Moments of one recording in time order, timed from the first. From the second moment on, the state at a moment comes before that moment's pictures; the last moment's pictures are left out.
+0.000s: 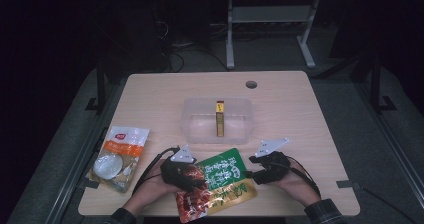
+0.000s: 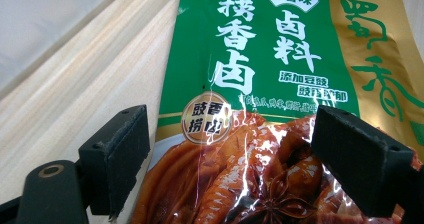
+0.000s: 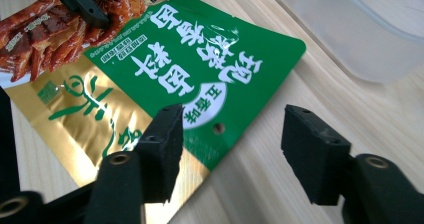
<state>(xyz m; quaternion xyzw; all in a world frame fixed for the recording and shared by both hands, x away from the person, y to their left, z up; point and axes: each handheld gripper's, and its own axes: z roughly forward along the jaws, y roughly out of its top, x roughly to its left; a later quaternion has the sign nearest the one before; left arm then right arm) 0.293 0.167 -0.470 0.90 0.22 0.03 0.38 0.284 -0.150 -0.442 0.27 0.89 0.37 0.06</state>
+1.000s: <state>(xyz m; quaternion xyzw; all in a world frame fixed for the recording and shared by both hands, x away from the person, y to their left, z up) 0.285 0.161 -0.460 0.92 0.20 0.05 0.34 0.270 -0.163 -0.435 0.28 0.87 0.39 0.07</state>
